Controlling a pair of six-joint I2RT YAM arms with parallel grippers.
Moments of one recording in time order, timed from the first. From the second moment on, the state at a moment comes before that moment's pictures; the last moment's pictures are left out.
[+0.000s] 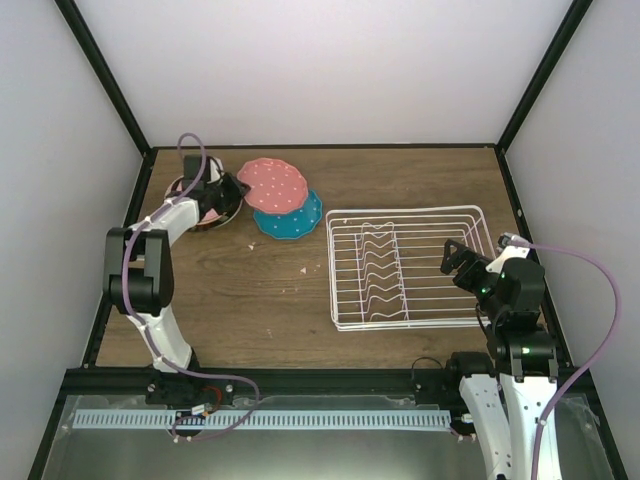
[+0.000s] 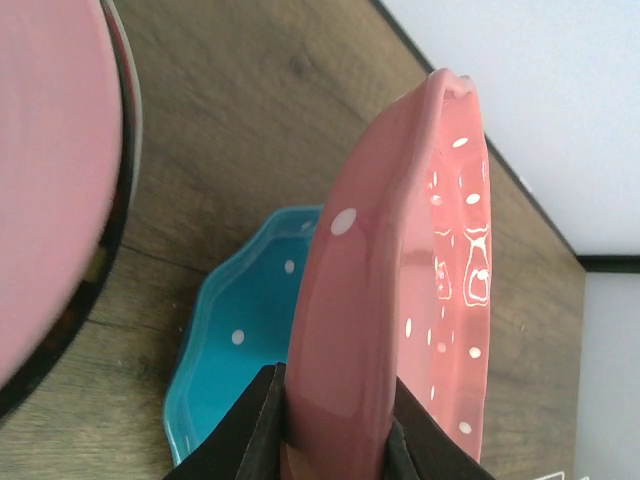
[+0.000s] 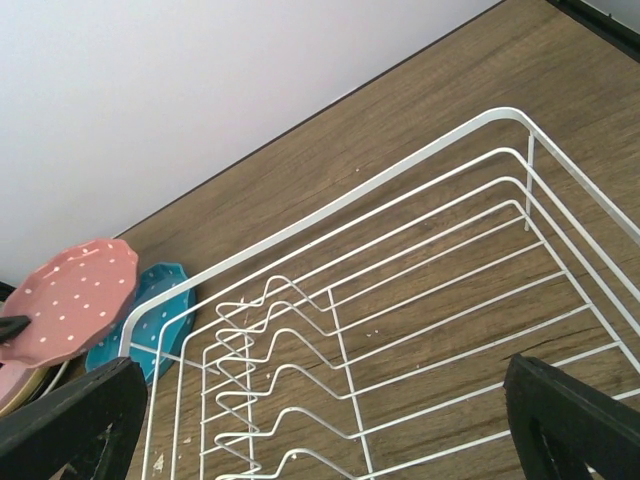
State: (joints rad) left arm -0.04 1.82 1.23 -0.12 0.43 -0.79; right arm -0.01 0.40 0.74 -0.73 -0.10 0.52
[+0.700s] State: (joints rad) left arm -0.13 1.91 1.26 -0.19 0.42 -0.75; right arm -0.01 0.39 0.74 -0.73 -0.09 0.54
